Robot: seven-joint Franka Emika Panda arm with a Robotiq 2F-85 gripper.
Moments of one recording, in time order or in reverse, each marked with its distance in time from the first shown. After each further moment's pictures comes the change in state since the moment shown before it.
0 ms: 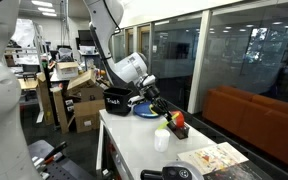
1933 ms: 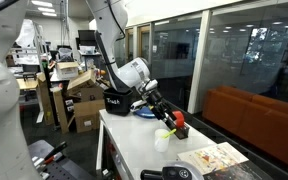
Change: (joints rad) arm -0.023 0.064 0.004 0.032 -0.052 0.004 0.015
